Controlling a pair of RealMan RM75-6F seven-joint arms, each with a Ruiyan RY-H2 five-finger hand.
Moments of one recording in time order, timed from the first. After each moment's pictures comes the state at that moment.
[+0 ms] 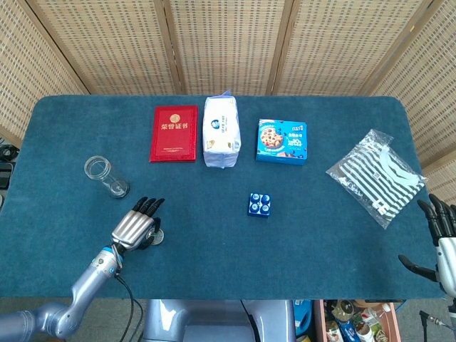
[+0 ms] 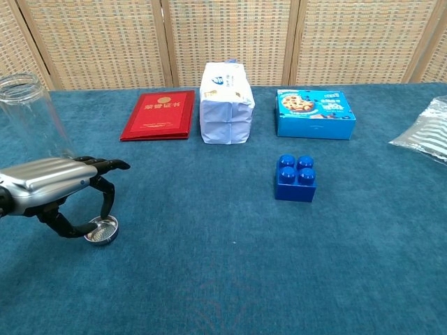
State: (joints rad) left arm -0.56 -1.50 -0.05 -1.55 1.22 0.94 0.48; right arm 0.01 -0.92 0.09 -1.84 -1.52 1.57 0.03
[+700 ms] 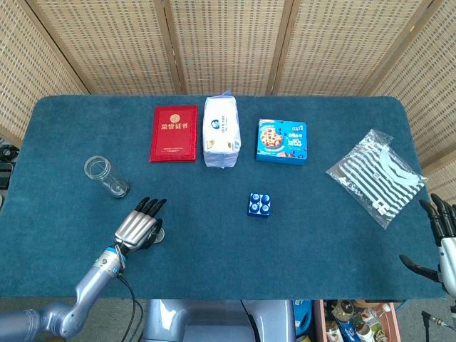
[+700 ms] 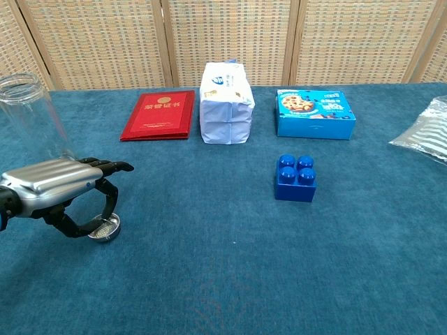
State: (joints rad) left arm -0.58 -1.52 -0.04 -1.55 1.19 0.96 0.51; right arm 0.01 -0.91 0.09 -1.84 -1.53 1.58 0.05
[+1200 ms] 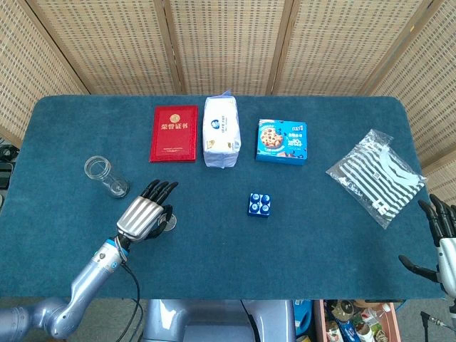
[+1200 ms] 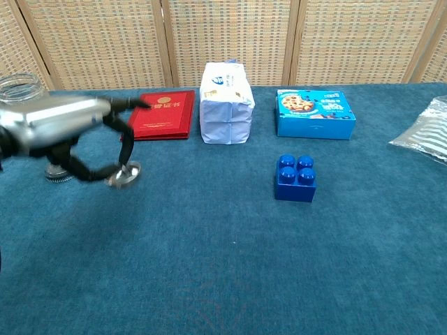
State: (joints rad) left arm -0.62 -1.38 -0.13 -1.79 1.27 1.04 0.50; right arm 0.01 -0.92 0.09 -1.84 -1.53 1.57 0.04
